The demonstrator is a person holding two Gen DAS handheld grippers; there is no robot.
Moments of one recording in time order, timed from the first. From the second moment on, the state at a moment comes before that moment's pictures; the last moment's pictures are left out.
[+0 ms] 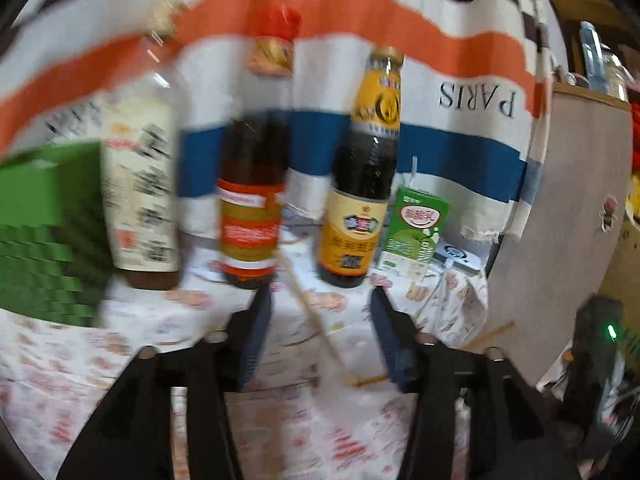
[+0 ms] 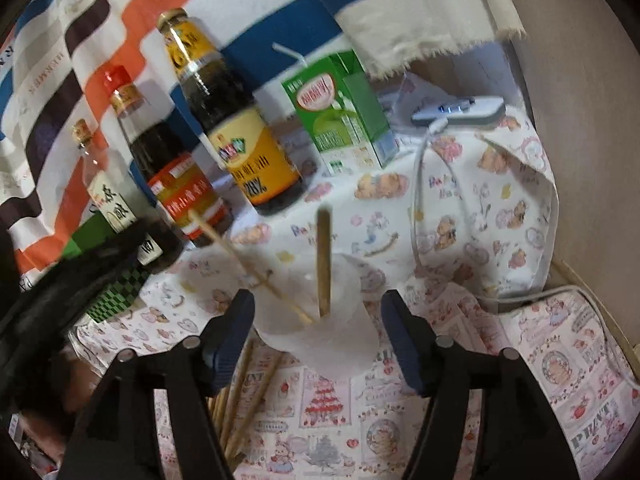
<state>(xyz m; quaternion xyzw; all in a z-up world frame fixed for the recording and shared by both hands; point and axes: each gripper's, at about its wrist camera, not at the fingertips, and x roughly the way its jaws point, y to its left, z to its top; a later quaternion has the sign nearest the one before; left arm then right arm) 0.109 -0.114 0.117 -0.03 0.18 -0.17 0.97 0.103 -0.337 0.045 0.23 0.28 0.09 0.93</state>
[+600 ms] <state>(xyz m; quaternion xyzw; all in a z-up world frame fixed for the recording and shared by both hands) 0.023 -0.015 0.069 0.00 0.18 0.00 0.98 0.073 -0.238 0.031 0.11 0.33 0.13 0.93</state>
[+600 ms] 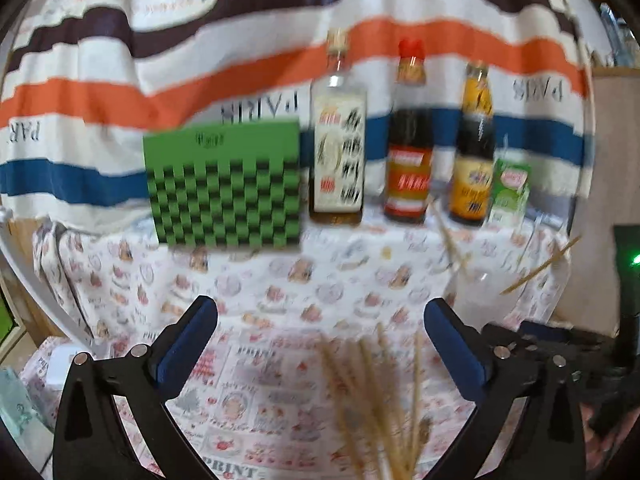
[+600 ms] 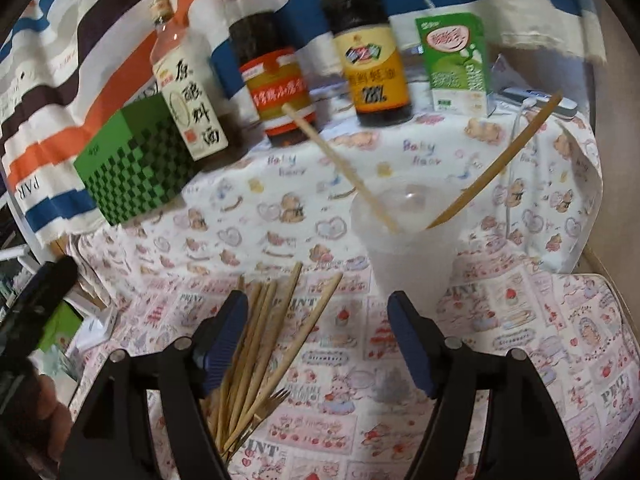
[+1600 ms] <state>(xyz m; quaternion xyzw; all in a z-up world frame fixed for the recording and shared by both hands) 0.087 -0.043 -0.034 -0.03 0.46 -0.10 0.88 0.101 -0.239 -0.019 0.10 0.41 0.07 0.90</state>
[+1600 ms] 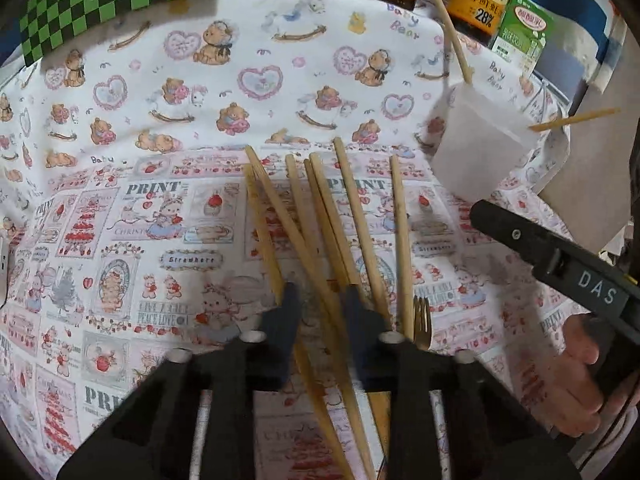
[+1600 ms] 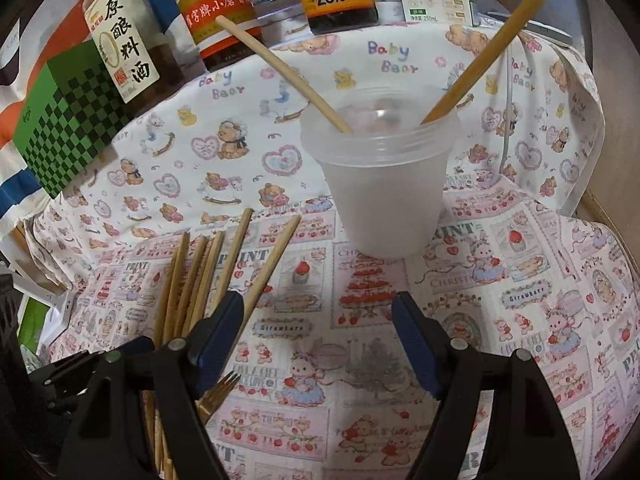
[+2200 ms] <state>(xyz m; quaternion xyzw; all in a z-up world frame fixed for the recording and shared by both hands) 0.055 0.007 0.046 -0.08 0.27 -0.06 0.96 0.080 -0.194 -0.016 0.06 0.45 0.17 0.88</state>
